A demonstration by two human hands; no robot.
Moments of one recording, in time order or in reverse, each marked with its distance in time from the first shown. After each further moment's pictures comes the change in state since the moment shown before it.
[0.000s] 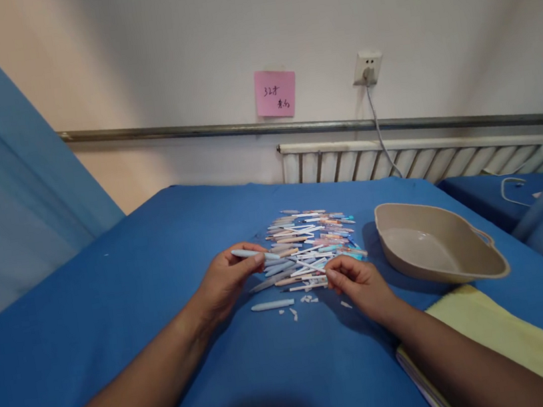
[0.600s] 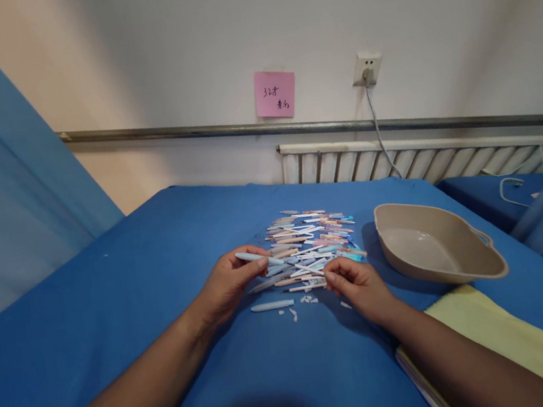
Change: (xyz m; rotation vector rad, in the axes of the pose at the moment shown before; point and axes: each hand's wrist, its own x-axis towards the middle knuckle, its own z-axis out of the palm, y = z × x) left_hand -0.003 0.001 0.005 0.002 -0.025 -0.030; right_hand 0.000 0.003 0.000 -0.015 -0.032 0.007
